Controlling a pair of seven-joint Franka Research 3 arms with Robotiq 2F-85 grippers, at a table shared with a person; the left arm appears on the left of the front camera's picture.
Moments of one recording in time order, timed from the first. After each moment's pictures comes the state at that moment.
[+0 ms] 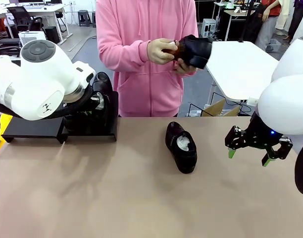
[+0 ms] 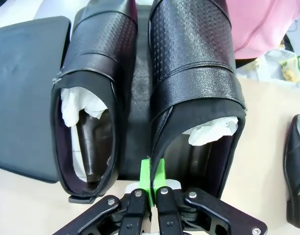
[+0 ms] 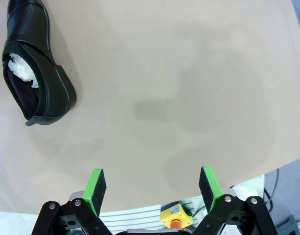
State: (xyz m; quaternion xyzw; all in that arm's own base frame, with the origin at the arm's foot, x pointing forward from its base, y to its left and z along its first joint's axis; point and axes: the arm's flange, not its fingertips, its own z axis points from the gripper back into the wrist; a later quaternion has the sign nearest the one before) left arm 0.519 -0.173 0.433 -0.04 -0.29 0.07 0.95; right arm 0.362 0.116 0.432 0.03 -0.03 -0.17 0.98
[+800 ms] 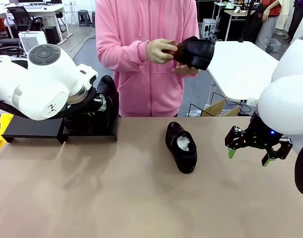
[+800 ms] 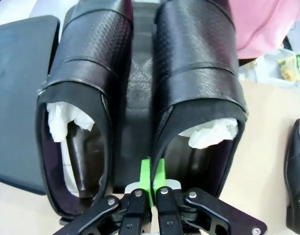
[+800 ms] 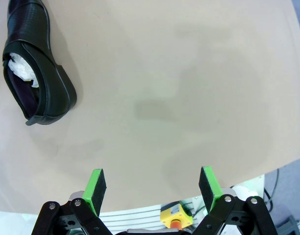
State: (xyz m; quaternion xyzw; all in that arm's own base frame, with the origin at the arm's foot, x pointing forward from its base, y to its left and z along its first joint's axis) left arm 0.538 -0.177 0.417 -0.05 -0.29 0.06 0.96; right arm 0.362 0.116 0.432 0.03 -0.03 -0.17 0.98
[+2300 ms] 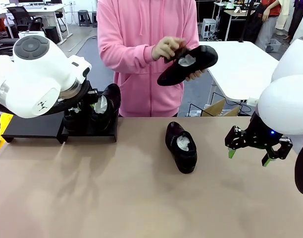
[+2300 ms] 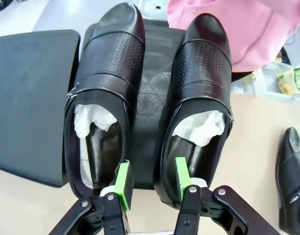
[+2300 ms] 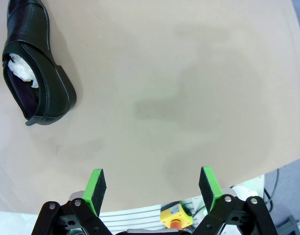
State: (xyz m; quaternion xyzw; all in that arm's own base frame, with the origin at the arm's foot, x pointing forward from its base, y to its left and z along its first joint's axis) left arm 0.517 -0.168 0.448 -0.05 -0.32 0.08 0.94; right arm 0.362 0.116 0.432 0.03 -0.03 -0.17 0.98
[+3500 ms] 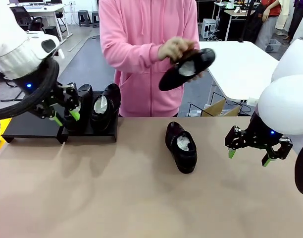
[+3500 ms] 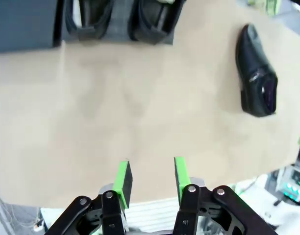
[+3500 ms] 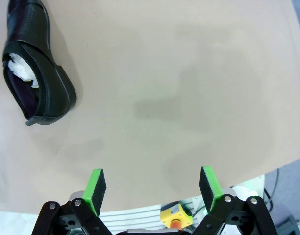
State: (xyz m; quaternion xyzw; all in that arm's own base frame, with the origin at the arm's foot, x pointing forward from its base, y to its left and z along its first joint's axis) left arm 0.397 -0.135 0.546 -0.14 -0.10 0.06 0.98; right arm 0.362 0.116 0.432 0.03 -0.03 -0.17 0.98
